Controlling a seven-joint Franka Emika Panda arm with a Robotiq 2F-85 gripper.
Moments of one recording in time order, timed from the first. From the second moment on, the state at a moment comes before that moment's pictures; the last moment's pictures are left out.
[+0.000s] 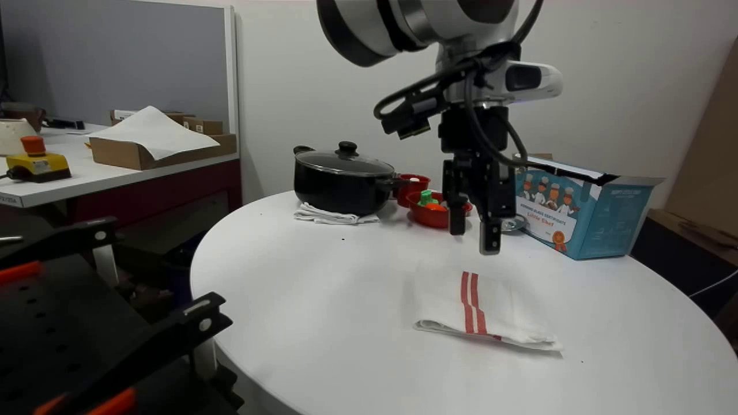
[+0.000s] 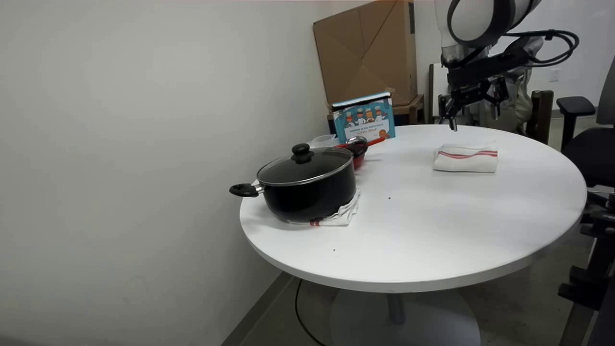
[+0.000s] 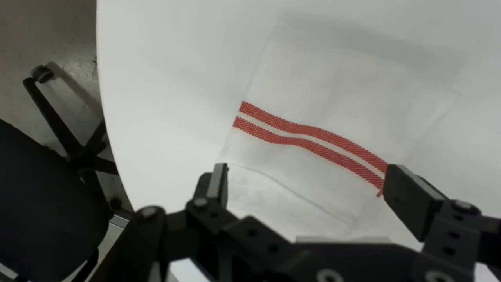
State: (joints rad) arm -0.12 0.46 -0.27 -2.28 -0.30 2.75 0.76
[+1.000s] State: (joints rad) arm -0.13 0.83 -0.28 -2.00 0.06 2.75 0.72
